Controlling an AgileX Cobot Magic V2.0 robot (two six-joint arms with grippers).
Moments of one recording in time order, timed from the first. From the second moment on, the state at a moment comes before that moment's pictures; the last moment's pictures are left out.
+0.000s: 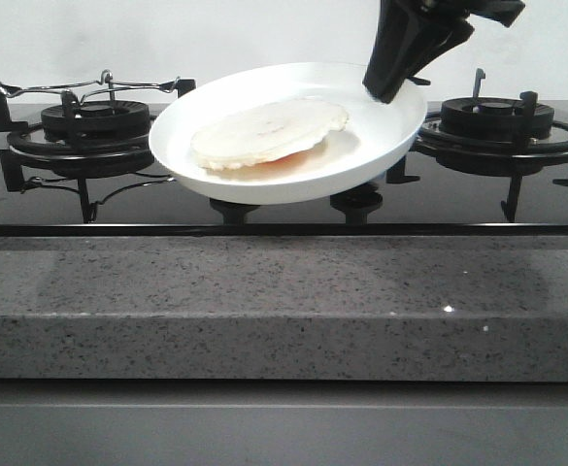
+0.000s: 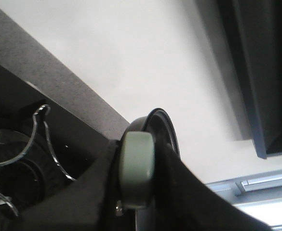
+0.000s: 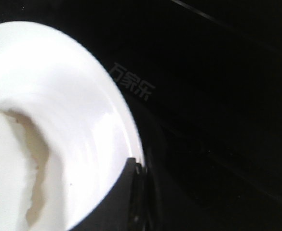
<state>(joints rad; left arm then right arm) 0.33 1.73 -1.51 -1.47 0.95 0.46 0.31 1.69 -1.50 0.35 0.92 -0.27</state>
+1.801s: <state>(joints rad) 0.34 1.87 -1.52 -1.10 1.12 0.46 0.31 1.69 -1.50 0.35 0.92 -0.27</state>
